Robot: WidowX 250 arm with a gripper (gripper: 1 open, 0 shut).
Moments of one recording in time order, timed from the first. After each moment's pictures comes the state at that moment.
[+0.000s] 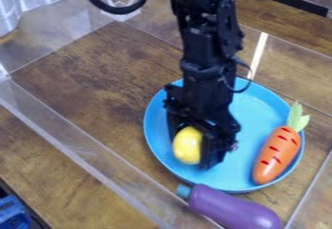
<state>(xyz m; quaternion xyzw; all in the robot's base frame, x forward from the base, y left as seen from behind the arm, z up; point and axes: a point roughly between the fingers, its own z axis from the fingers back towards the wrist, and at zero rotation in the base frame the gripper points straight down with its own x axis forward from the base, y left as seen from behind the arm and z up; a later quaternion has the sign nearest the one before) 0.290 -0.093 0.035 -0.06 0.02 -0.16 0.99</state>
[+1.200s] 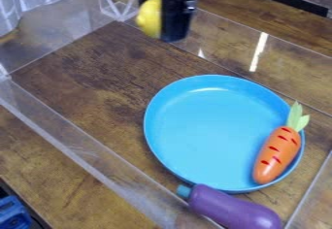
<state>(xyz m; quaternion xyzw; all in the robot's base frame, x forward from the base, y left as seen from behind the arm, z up) 0.326 0.024 0.133 -0.02 -0.01 -0.23 0.97</state>
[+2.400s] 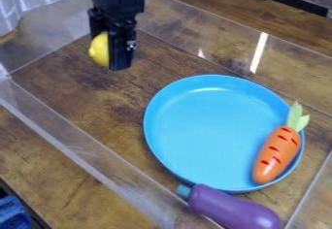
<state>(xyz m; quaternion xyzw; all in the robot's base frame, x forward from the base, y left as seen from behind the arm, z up) 0.322 0.063 0.075 -0.01 0.03 -0.20 0.98</state>
